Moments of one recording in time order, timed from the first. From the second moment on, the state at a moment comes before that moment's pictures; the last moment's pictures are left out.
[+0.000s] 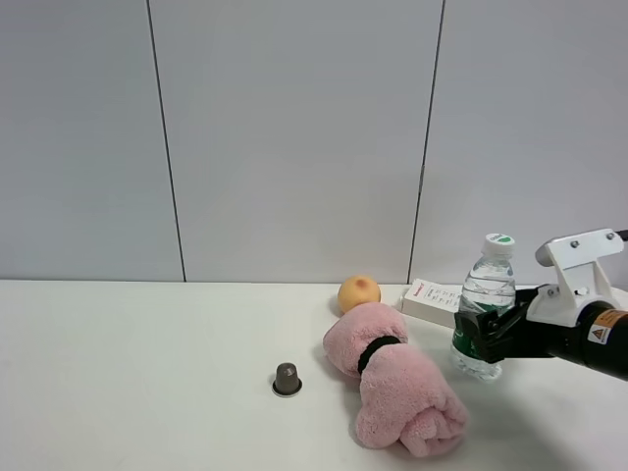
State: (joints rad) left arm 0.17 -0.01 -0.51 -0.10 1.06 0.04; right arm 0.06 2.01 -0.51 -0.24 -1.14 -0.08
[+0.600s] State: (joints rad) left arm 0.17 -0.01 -0.51 -0.10 1.06 0.04; right arm 0.06 2.06 -0.57 -0.29 -1.14 -0.04
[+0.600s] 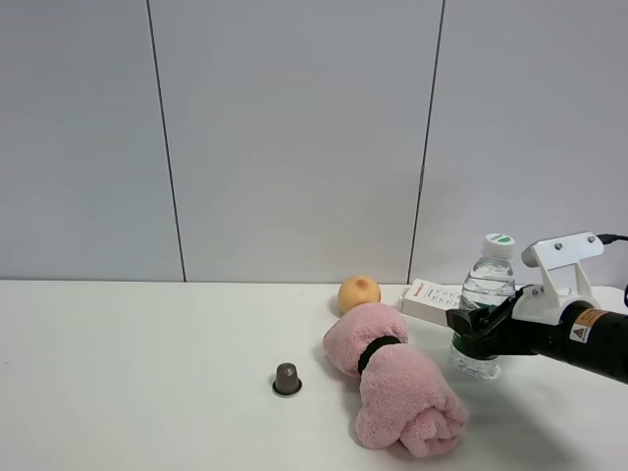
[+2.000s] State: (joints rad) left arm 0.17 -0.01 -0.51 -0.10 1.06 0.04; right arm 0.45 1.73 -0.97 -0.39 -0.50 0.16
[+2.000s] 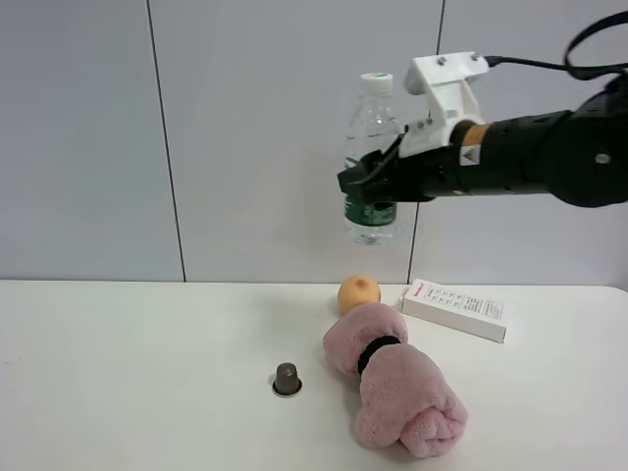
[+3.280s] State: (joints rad) left arm 0.17 -0.01 -0.51 -0.10 1.06 0.04; right arm 0.61 2.30 -1.39 -0.38 -0.42 0.17
